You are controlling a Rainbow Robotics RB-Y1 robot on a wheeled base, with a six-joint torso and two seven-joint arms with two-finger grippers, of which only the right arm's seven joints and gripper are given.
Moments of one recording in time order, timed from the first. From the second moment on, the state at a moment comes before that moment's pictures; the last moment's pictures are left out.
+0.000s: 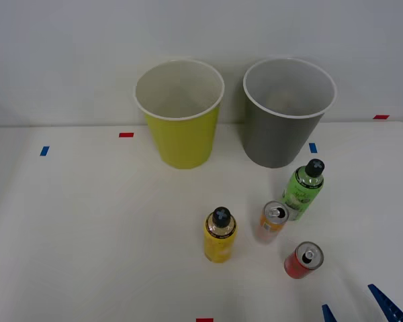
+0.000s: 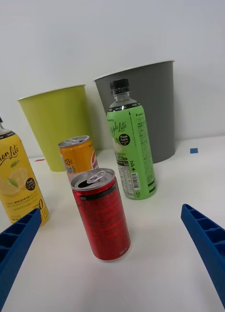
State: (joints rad) arm 0.75 -0.12 -0.15 -1.51 0.54 -1.22 0.78
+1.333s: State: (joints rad) arm 0.75 -0.19 -0.03 -1.48 0.30 -1.20 1.15
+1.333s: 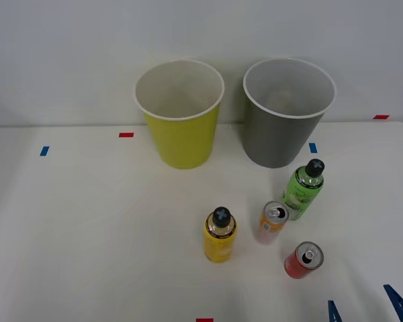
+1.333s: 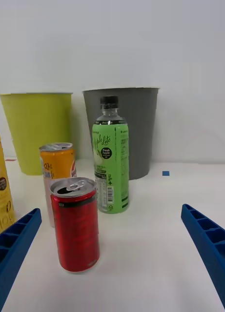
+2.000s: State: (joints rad) arm 0.65 -0.28 0.13 -1.48 0.25 -1.03 1.19
